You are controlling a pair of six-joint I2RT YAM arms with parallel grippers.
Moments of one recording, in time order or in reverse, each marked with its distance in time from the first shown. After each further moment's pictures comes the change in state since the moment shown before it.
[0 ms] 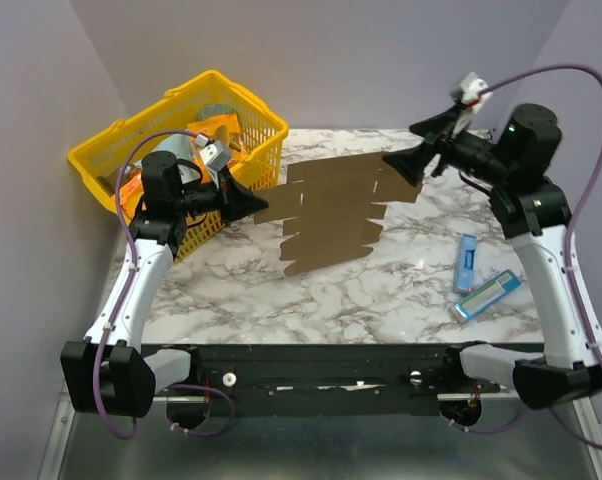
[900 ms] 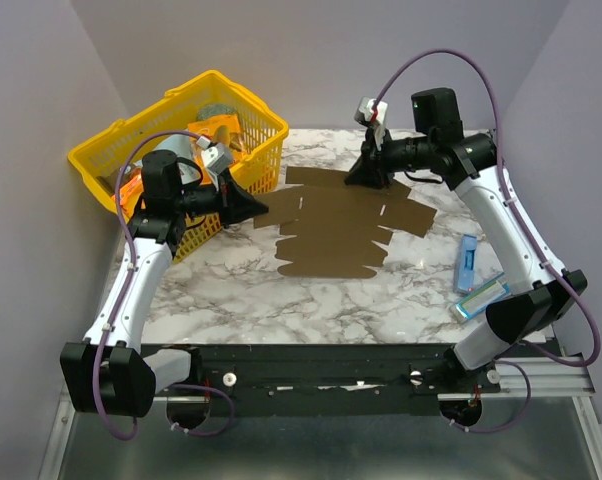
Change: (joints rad) left arm 0.000 0.003 0.027 -0.097 0.078 0.064; right arm 0.255 0.454 0.376 -0.552 -0.053 -0.429
